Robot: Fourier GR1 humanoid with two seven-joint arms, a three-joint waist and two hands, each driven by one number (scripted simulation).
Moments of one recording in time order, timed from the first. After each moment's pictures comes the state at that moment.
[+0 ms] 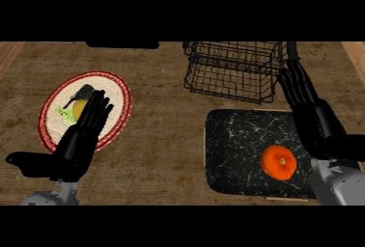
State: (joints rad) left arm -0.07 0.31 -0.25 -1.65 0.36 0.18 -0.03; right arm -0.23 -0.37 0.20 -1.67 -0.31 -0.20 -0.03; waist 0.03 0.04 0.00
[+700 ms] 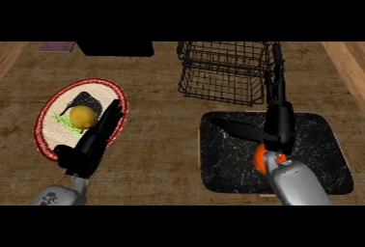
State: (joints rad) left arm -0.11 0.31 -0.30 -1.45 0.25 0.11 -0.08; right arm -0.30 -0.14 0.27 -1.50 -0.01 -0.63 -0.02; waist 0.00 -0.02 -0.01
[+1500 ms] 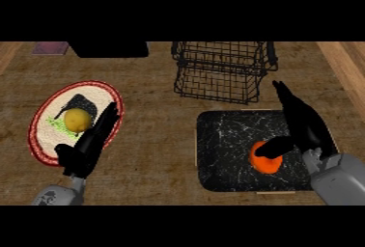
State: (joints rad) left arm -0.11 0.31 -0.27 -1.37 0.24 0.09 -0.11; right arm -0.39 -0.62 0.54 -1.60 0.34 -0.17 0.79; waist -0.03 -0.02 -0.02
